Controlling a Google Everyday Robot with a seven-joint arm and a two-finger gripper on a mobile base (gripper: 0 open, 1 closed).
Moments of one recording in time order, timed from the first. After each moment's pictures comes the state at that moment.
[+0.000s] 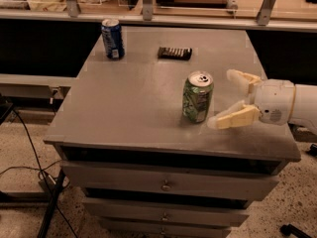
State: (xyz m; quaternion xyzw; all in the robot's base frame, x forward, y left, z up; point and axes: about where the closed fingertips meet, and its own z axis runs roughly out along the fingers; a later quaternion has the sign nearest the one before) arm 0.510 -0.151 0.890 -0.43 0.65 0.32 0.54
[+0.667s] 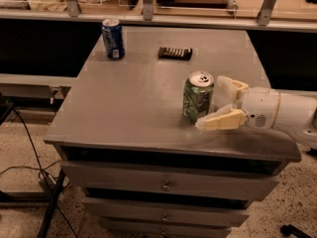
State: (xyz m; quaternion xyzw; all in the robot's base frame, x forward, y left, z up) arm 0.517 -0.131 0.872 -0.39 0.65 0.35 0.55
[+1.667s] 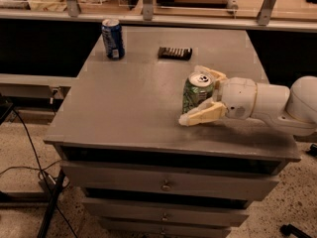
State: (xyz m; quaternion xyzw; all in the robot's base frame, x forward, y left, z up) arm 0.530 -0.083 0.885 -0.45 0.58 0.38 0.57
